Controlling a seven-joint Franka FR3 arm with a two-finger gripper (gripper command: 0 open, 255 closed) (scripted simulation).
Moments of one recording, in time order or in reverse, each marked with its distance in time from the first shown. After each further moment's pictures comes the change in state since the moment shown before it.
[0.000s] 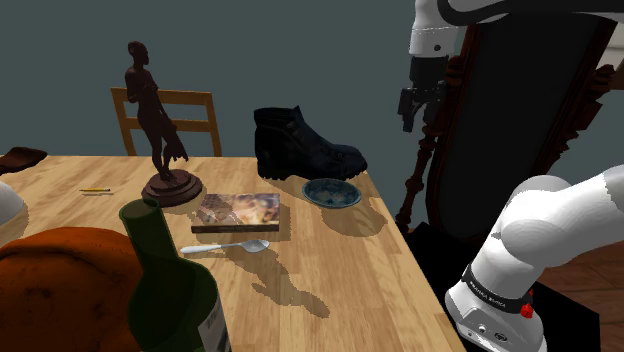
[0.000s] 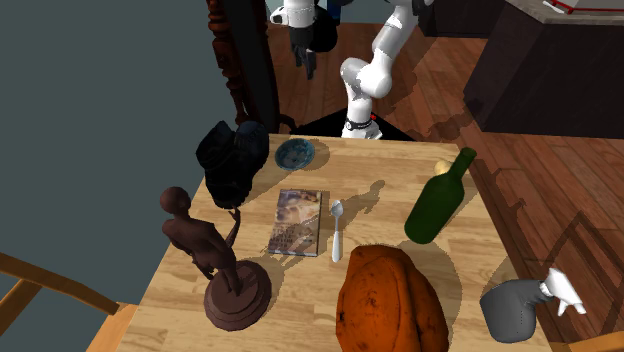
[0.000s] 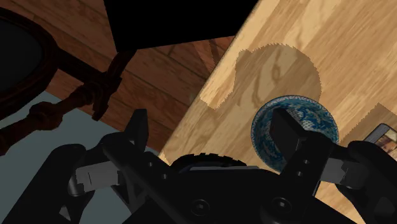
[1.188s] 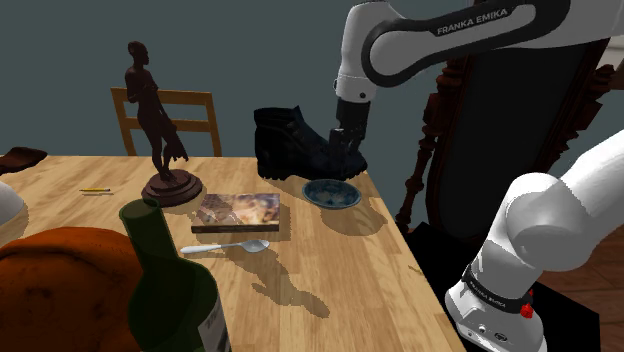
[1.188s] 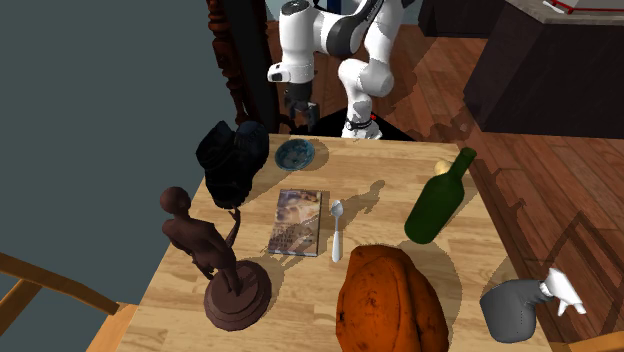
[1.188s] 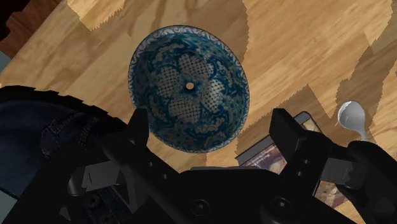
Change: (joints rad) arm 0.174 0.308 0.101 -0.047 0.144 0.467 -0.069
